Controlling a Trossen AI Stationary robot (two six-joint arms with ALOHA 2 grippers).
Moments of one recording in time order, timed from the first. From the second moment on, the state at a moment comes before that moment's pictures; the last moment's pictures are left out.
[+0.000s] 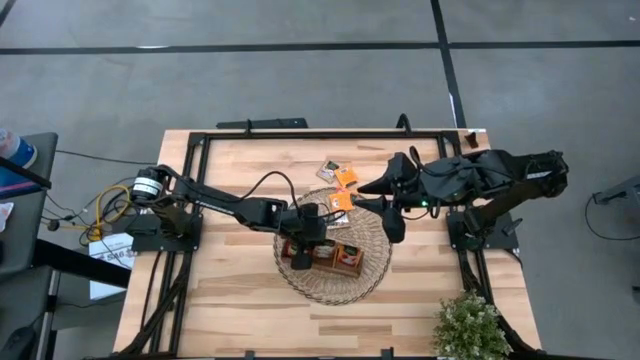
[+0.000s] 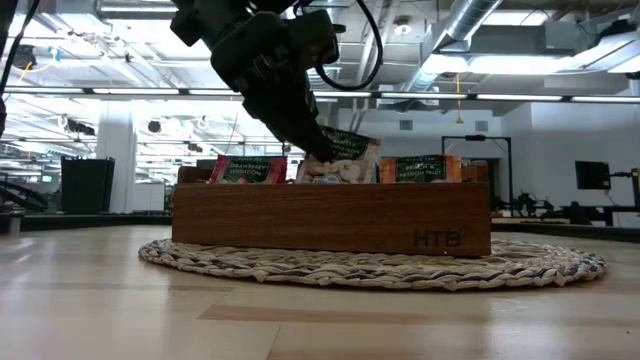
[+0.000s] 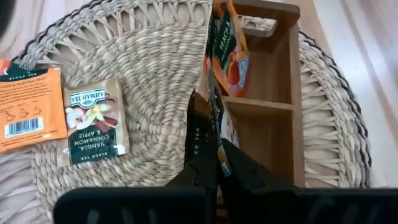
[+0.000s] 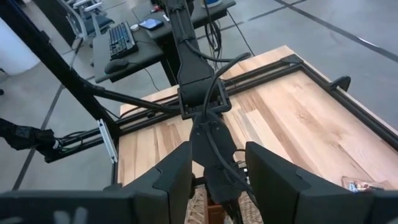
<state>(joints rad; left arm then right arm) -0.10 1.74 1.10 -0.17 0.02 -0.02 0.32 1.40 1.79 -0.87 0.37 0.43</state>
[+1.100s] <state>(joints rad) -0.11 1.72 1.10 -0.15 0.06 -0.15 0.32 1.40 1.79 -0.86 0.37 0.41</state>
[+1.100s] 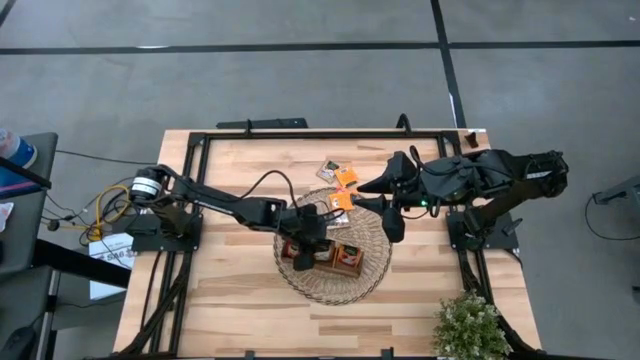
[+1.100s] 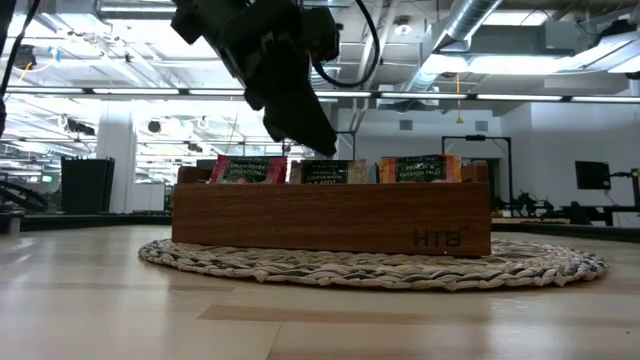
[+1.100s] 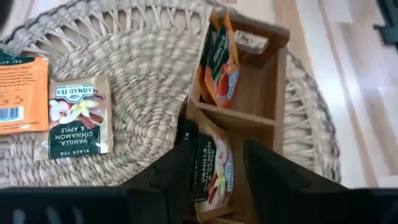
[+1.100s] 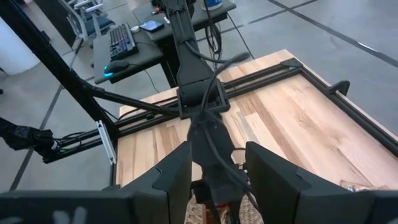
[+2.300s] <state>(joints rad) 0.34 1.57 1.43 -0.61 0.11 -0.35 0.41 1.55 1.79 -0.83 0.40 0.43</state>
